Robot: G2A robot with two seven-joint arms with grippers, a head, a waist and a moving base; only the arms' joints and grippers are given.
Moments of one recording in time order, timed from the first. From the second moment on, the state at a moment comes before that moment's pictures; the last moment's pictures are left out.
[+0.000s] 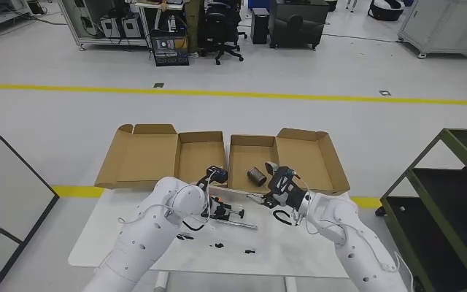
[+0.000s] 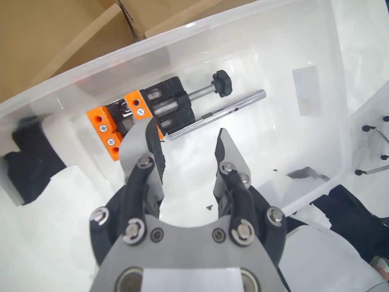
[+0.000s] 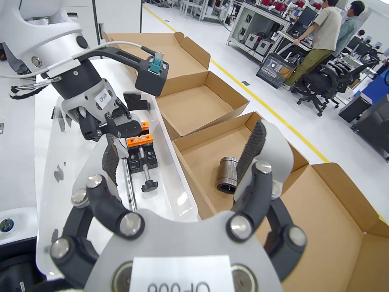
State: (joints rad) left arm 0.86 -1.29 -0.97 -1.38 0.82 -0.05 -1.26; right arm -1.11 -1.18 1.15 -1.52 -1.22 -0.62 0.14
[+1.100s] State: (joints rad) left arm 0.79 -1.31 -0.89 -1.28 0.87 0.01 -1.25; right arm -1.09 -1.18 1.14 -1.51 -1.21 -0.64 0.15
